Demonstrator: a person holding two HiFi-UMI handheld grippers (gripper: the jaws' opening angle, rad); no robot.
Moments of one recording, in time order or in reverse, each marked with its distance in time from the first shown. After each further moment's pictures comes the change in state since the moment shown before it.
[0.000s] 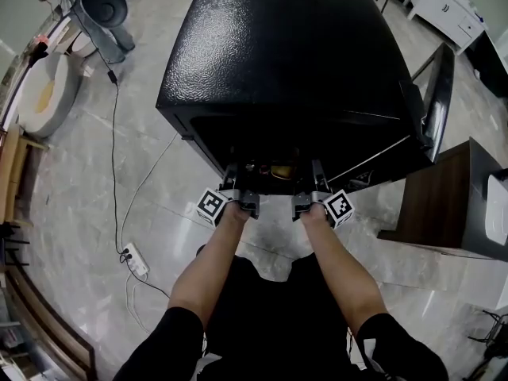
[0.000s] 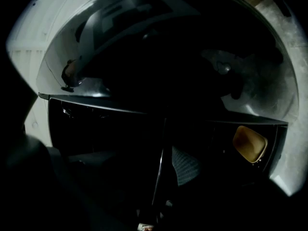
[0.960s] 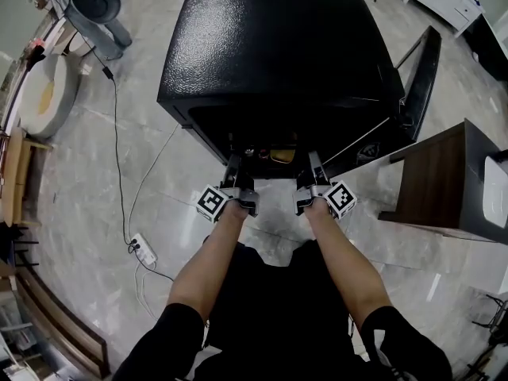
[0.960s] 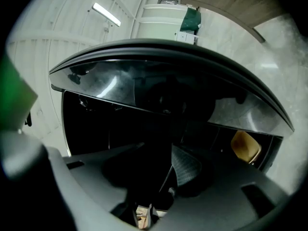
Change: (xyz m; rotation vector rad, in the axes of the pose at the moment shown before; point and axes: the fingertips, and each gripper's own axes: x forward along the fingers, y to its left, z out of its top) left arm -0.037 -0.039 -0.020 0.097 0.091 0.017; right arm -0.036 0.036 -0.003 -0.104 0.096 0.022
